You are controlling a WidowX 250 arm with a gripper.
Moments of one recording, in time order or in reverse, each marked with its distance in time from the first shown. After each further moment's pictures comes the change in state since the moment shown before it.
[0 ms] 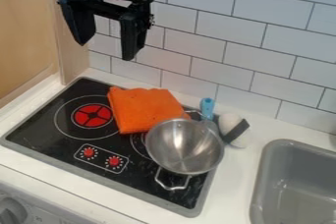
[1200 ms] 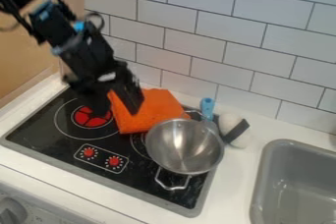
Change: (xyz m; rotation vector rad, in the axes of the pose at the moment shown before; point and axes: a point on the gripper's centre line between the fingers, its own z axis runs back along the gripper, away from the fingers) arm 0.003 -0.004 -0.096 -0.547 -0.097 0.132
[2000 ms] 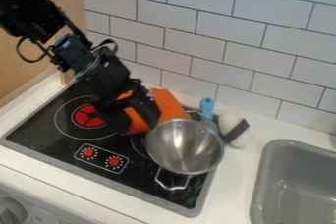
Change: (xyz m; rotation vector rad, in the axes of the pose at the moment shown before) arm 0.012 -0.013 -0.035 -0.139 0.029 -0.037
